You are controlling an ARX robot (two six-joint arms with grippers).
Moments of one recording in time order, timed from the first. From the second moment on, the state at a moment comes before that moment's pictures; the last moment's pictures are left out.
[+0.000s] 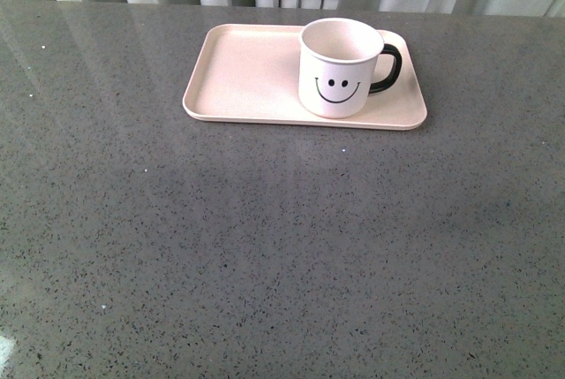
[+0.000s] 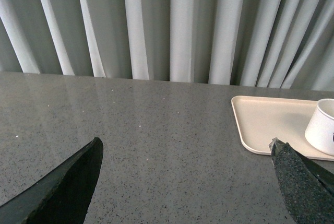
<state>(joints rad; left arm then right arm) 0.00 0.02 0.01 0.00 0.00 0.00 0.00 0.59 0.02 0.57 0.00 -0.01</state>
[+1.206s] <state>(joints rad) 0.00 0.02 0.01 0.00 0.00 0.00 0.00 0.01 0.02 0.00 0.00 -0.01</state>
